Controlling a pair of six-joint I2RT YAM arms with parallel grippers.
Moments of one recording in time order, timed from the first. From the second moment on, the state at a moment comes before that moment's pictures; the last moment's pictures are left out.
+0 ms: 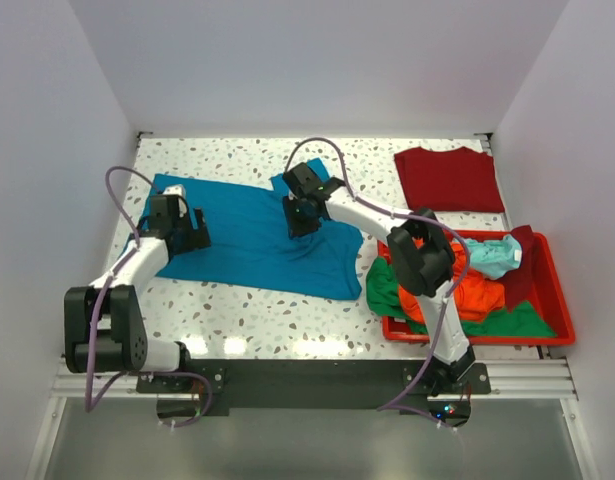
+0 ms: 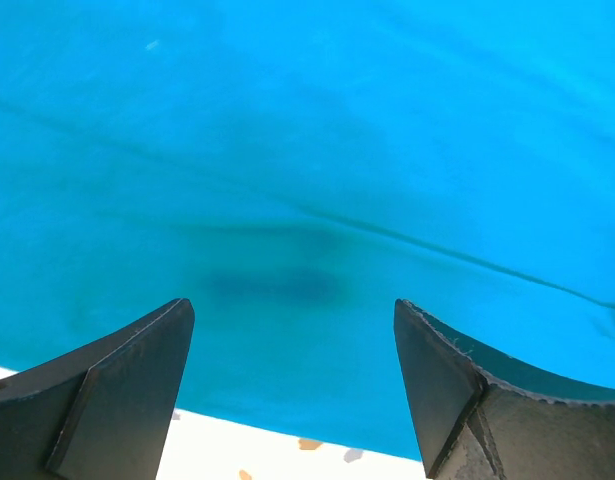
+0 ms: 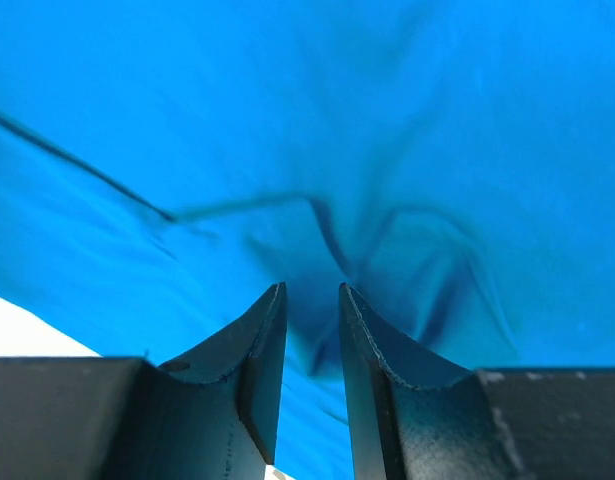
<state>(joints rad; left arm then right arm) 0.06 1.39 0.76 -0.27 -0.06 -0.20 0.72 2.18 1.78 -0.64 -0.02 0.43</state>
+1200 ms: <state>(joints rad) -0.51 1.77 1.10 -0.20 -0.03 -0.37 0.59 2.02 1.52 -0.55 -0.05 0.39</state>
